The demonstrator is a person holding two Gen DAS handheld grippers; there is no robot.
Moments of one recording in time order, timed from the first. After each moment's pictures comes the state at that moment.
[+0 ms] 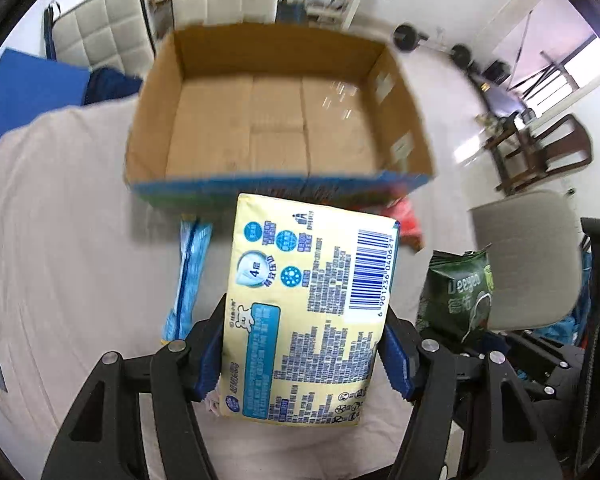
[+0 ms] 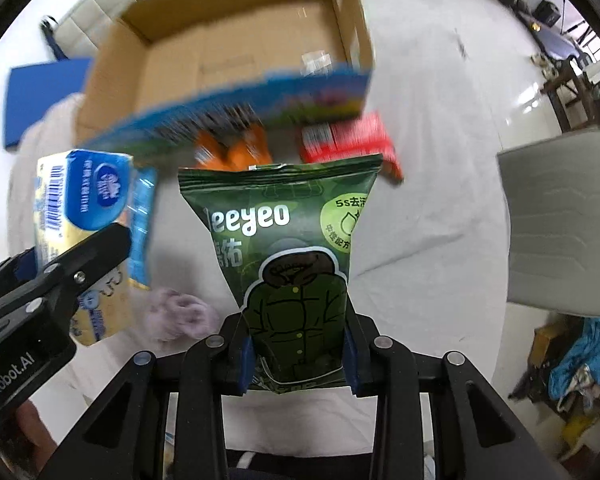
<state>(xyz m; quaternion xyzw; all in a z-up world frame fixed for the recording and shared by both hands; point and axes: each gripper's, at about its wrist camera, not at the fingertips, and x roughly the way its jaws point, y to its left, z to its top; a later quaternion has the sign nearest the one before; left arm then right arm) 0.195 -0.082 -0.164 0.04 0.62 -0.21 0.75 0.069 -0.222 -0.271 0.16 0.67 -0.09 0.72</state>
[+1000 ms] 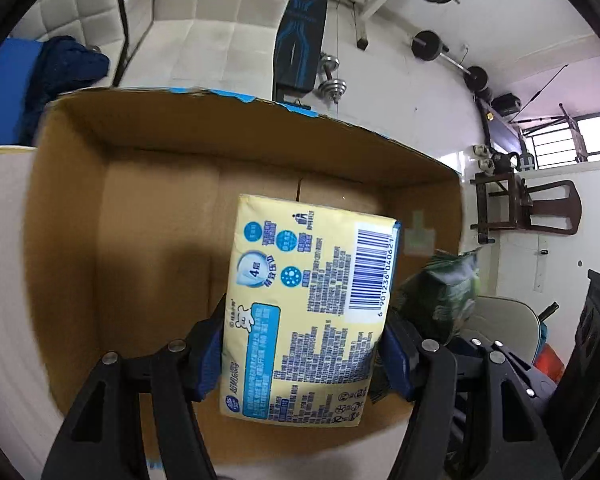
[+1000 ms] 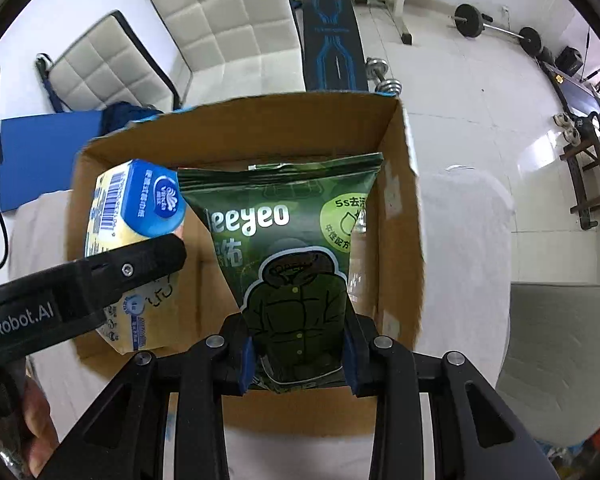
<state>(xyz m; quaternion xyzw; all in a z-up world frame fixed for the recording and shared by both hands) 0.465 -0.155 -0.287 -0.07 0.70 -0.21 0.68 0.354 -0.295 -0.254 0.13 0.65 -0.07 0.74</state>
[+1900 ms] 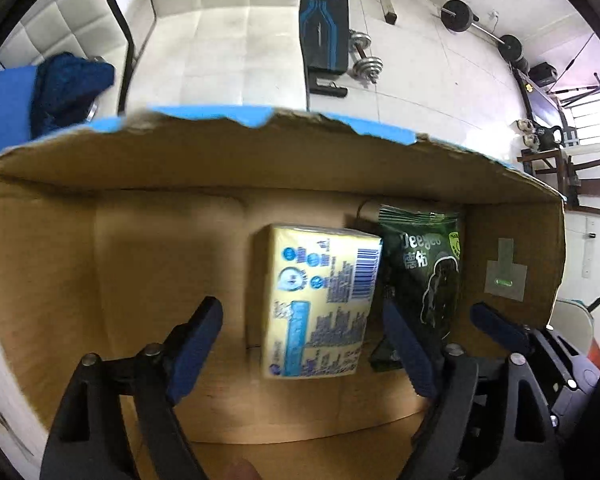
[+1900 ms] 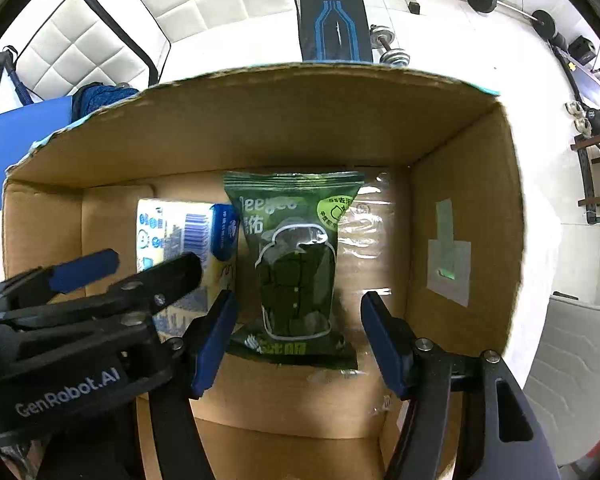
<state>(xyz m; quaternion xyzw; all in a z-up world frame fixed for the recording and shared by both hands) 0.472 -0.181 -0.322 0.03 0.72 -0.16 0.68 0.430 -0.305 -0.347 0.13 0.70 -0.07 0.70</state>
